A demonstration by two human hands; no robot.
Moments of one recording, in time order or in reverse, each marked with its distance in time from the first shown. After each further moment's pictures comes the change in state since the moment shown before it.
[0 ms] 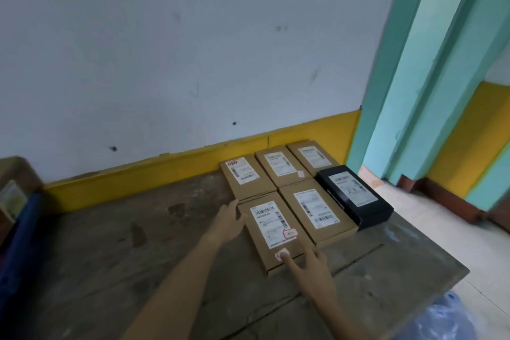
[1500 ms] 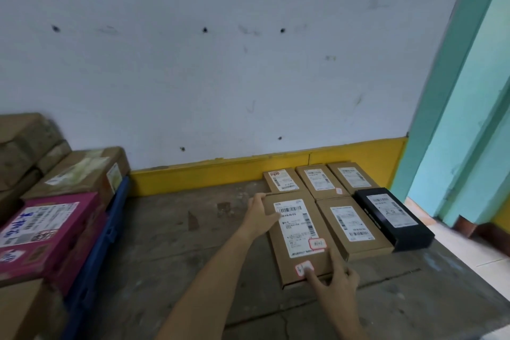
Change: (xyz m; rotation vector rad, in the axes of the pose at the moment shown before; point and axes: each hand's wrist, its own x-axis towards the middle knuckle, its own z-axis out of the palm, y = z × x) left_hand -0.079 0.023 -0.040 -0.362 0.219 0.040; right_hand -0.091 -0.032 -0.009 0.289 0.050 -0.132
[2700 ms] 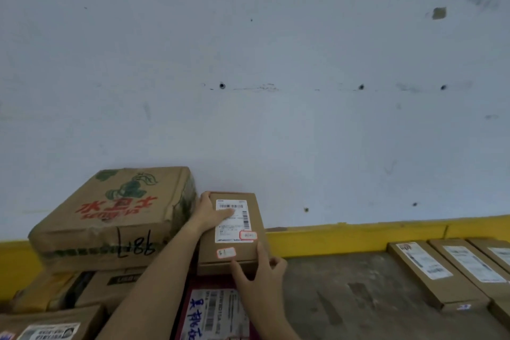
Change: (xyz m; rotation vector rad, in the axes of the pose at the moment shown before) left_hand 0.056 -0.149 -0.477 0.086 0.337 -0.208; right_hand -0.056 -0.282 0.401 -0.052 -0.293 -0.374
